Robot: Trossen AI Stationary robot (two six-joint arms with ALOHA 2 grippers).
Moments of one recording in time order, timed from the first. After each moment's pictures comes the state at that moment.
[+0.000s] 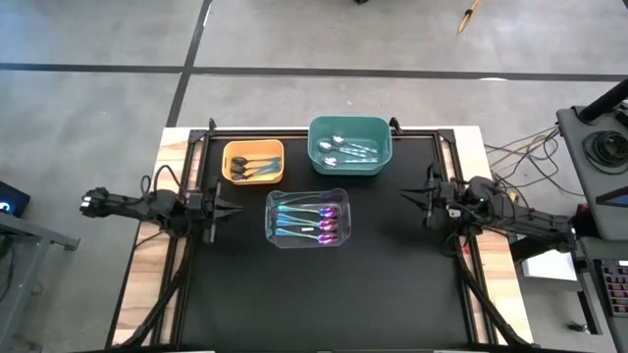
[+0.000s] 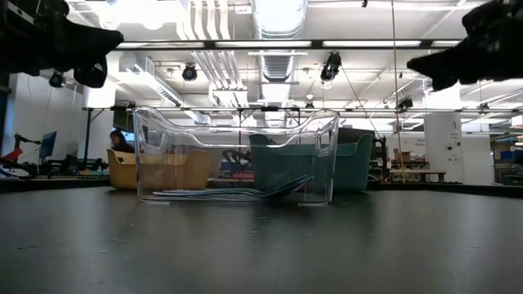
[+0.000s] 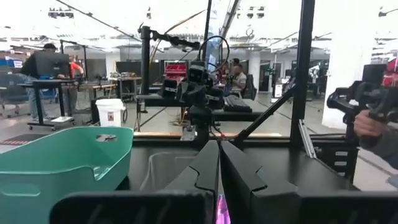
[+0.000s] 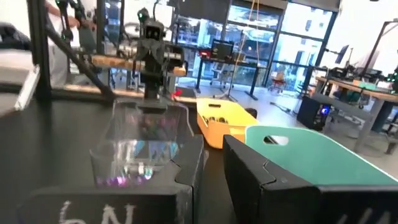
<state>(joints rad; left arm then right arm) -0.19 0.01 0.01 0.18 -0.19 0.02 -0.26 0.05 0.11 -0.04 -0.14 -0.16</state>
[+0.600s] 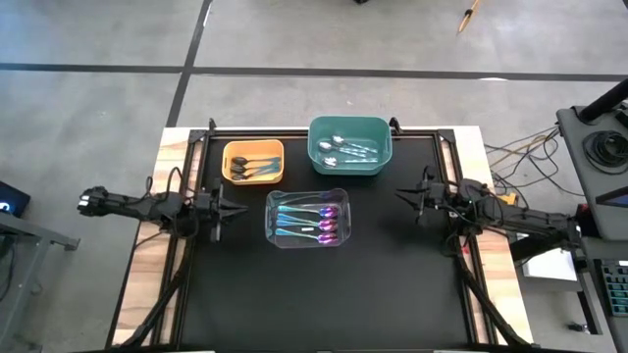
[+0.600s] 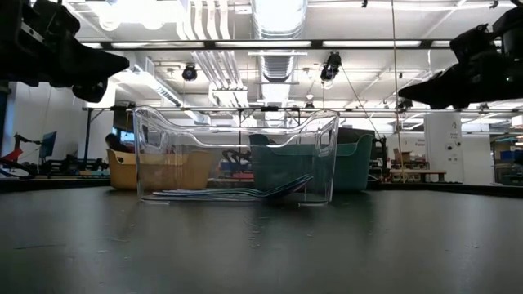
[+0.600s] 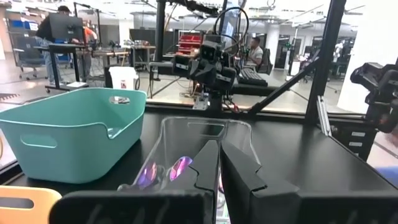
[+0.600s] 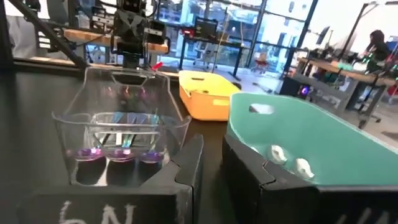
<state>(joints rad) -0.19 0.04 0.01 0.08 -0.26 -0.05 -0.26 0.11 0.01 0.05 -0.05 -0.19</state>
